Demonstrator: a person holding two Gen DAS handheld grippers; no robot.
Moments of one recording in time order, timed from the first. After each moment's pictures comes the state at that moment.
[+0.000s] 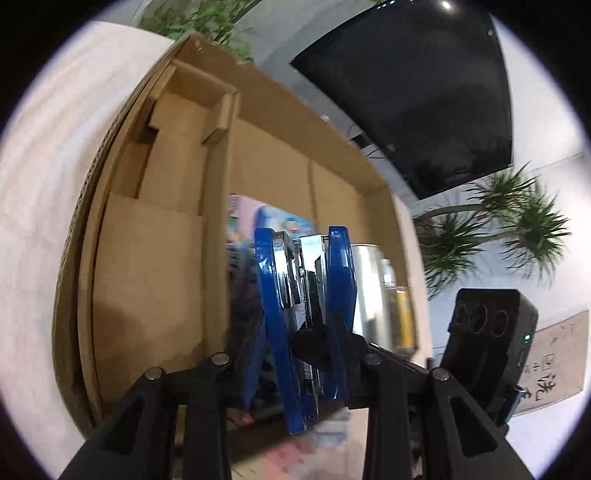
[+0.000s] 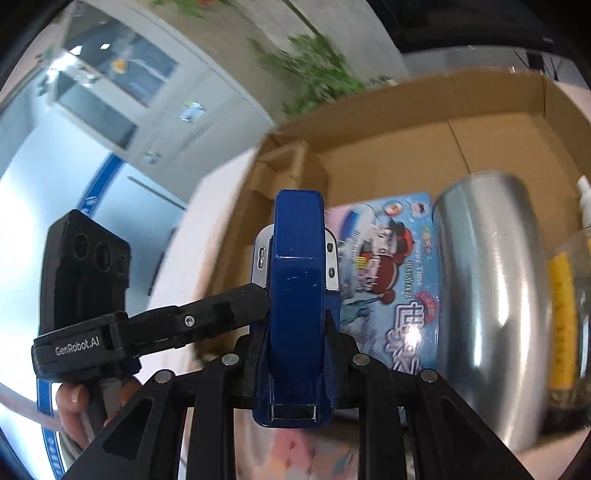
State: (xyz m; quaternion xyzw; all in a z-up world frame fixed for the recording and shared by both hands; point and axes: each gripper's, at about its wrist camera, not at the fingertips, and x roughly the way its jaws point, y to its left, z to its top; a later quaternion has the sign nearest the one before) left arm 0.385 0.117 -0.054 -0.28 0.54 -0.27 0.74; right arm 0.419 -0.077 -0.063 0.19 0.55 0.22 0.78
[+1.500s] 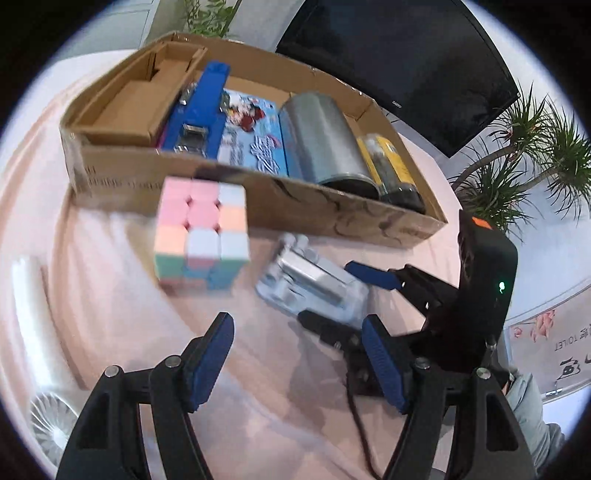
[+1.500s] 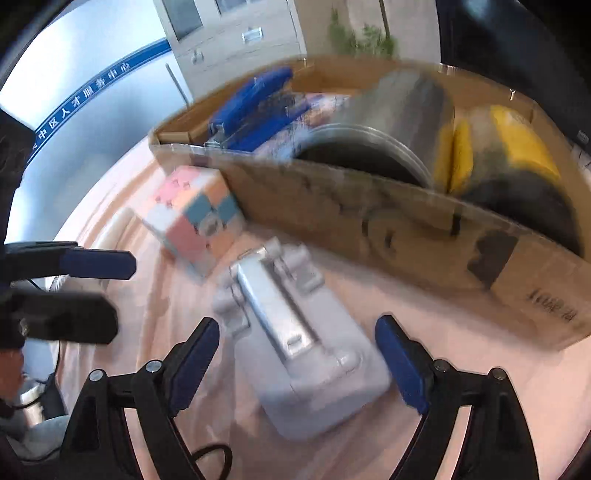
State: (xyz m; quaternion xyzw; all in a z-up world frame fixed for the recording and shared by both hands) left arm 0.188 0.017 -0.058 -0.16 0.52 -0.21 0.81; right arm 0.288 -0.154 -0.113 -0.07 0.51 0.31 0.80
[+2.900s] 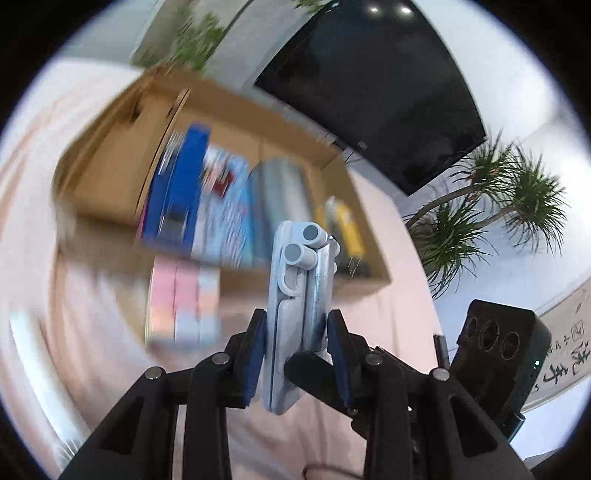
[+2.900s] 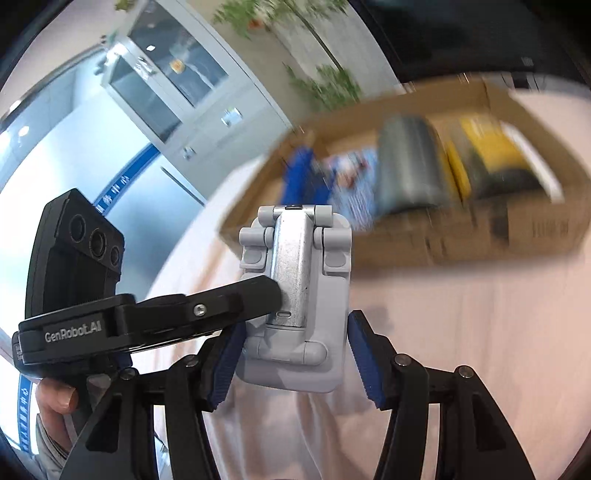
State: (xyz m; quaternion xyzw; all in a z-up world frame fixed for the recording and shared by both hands) left arm 0.237 0.053 -0.001 -0.24 0.46 -0.27 0.81; right arm 0.270 -0.129 -0.034 0.15 0.43 0.28 0.84
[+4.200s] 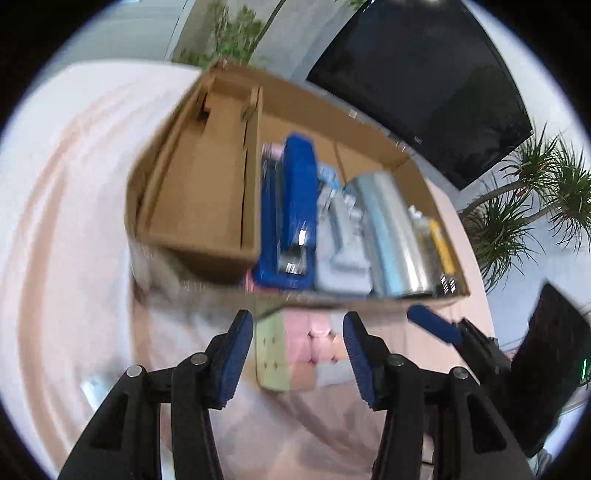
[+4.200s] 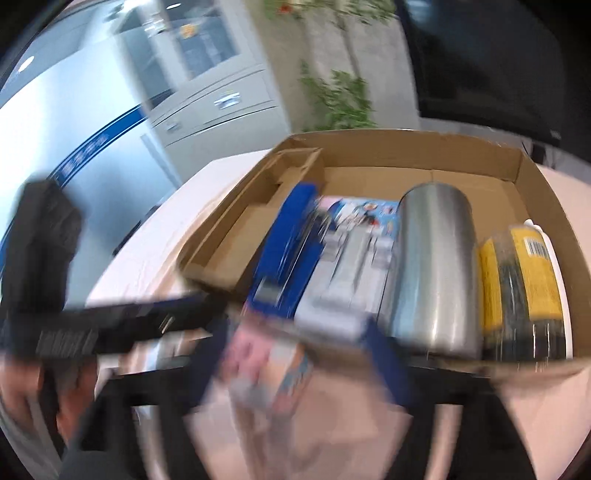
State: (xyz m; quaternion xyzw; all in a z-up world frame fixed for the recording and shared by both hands) left arm 0.274 0.110 -0.052 -0.19 0.51 -0.19 0.82; right arm 0.316 -0.091 -0.049 0.00 0.44 0.28 0.85
